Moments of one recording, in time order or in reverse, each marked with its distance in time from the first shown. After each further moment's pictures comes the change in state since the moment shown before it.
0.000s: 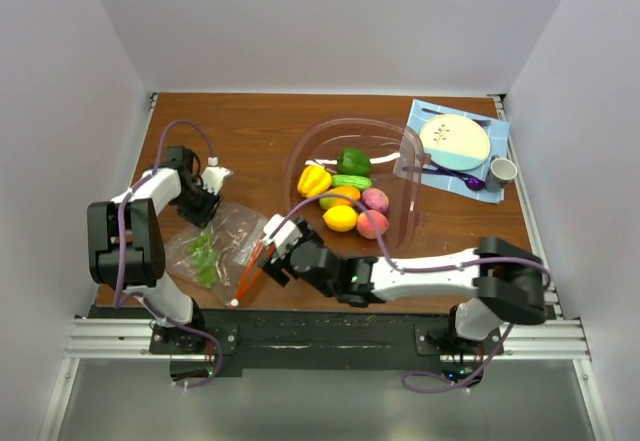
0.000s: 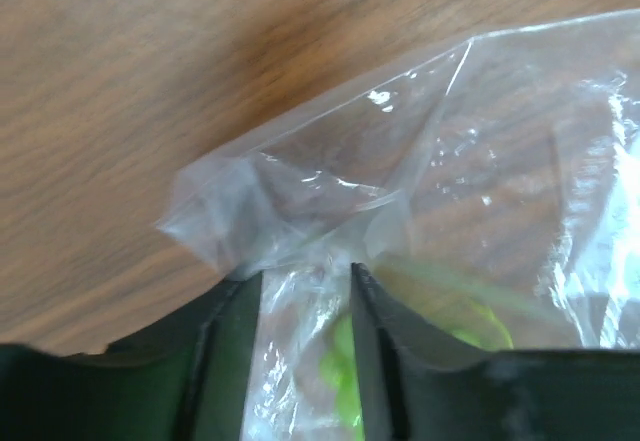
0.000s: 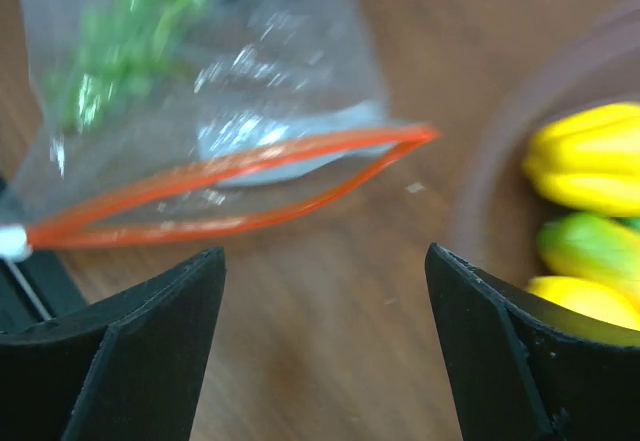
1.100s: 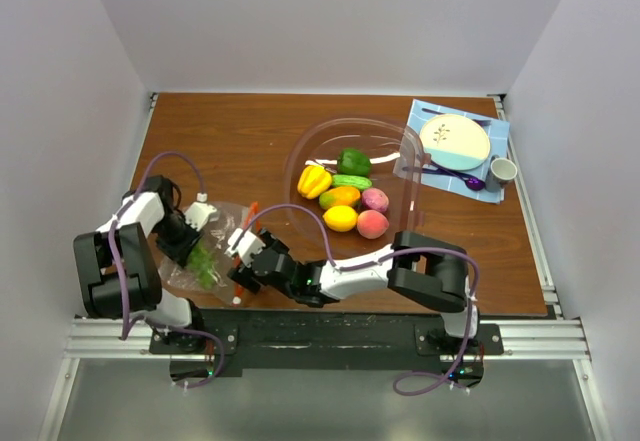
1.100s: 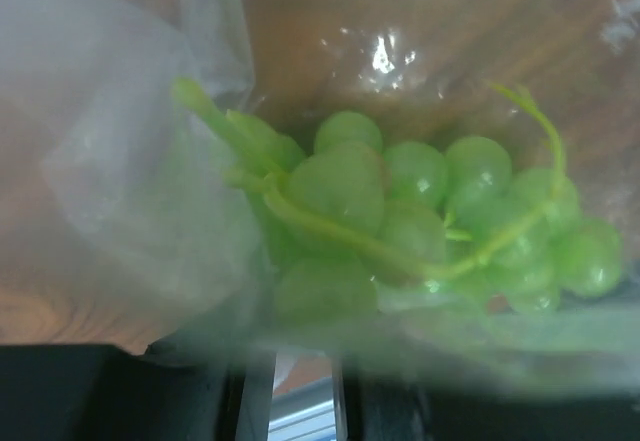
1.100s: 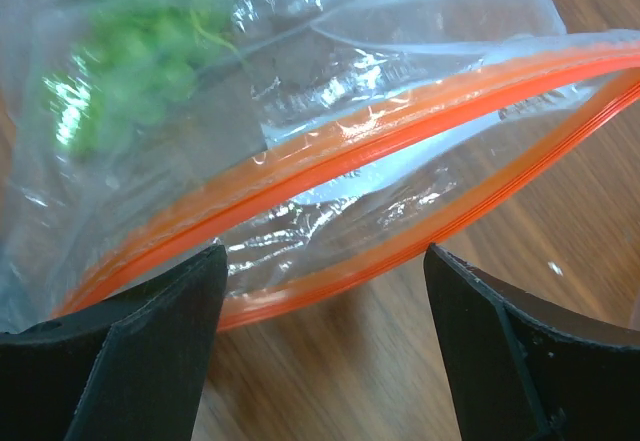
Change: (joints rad) left arm 0.160 -0.179 -0.205 -0.183 -0.076 0.291; right arm 0.008 0.414 0.196 0.165 -0.078 -0.026
